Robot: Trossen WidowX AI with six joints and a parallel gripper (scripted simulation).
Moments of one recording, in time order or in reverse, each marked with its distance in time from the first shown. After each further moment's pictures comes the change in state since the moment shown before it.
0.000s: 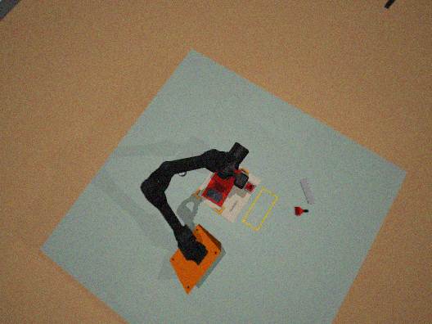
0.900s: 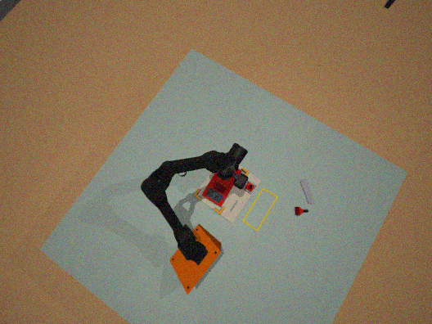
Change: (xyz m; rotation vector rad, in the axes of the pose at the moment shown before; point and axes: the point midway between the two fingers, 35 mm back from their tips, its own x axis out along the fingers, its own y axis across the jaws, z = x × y) arm 0.013 0.001 -0.001 0.000 0.001 0.002
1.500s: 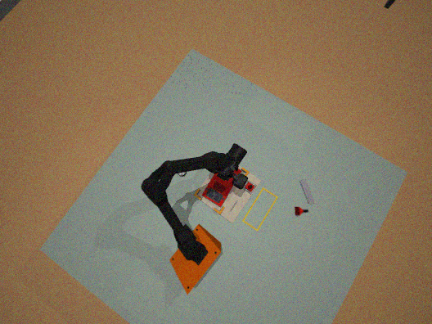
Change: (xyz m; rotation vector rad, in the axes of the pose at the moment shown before) arm 0.007 0.000 0.000 0.001 0.000 0.001
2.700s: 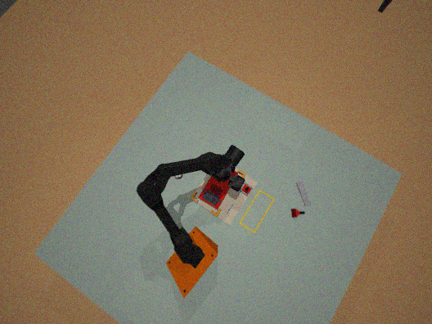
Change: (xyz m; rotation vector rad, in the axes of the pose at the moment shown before) arm -0.013 0.000 0.000 0.001 0.003 -0.001
